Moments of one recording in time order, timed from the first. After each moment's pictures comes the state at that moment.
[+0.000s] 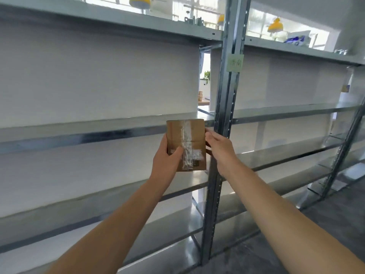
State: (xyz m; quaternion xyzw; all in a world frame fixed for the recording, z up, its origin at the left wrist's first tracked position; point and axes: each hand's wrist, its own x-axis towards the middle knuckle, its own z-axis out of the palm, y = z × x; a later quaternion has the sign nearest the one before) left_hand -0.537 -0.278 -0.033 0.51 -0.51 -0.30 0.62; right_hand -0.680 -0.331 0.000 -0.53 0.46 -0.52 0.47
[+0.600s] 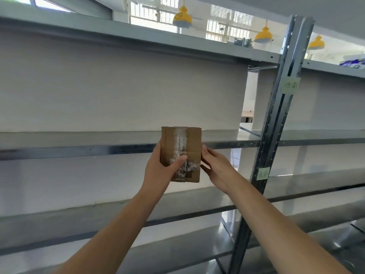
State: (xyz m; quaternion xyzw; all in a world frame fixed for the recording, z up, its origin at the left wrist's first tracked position) left_hand -0.364 -0.219 -0.012 0.54 -0.49 -0.20 0.65; right_hand -0.514 -0.310 0.008 -0.56 0.33 -0.43 0.63
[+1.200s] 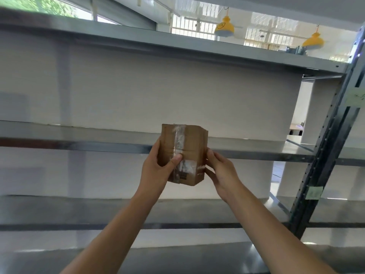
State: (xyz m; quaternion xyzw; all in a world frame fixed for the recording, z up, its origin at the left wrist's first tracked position) left_hand -0.241 -0.140 -0.018 0.53 -0.45 -0.13 0.71; right_hand -0.387 -0.246 0.003 -0.55 0.28 -0.45 0.64
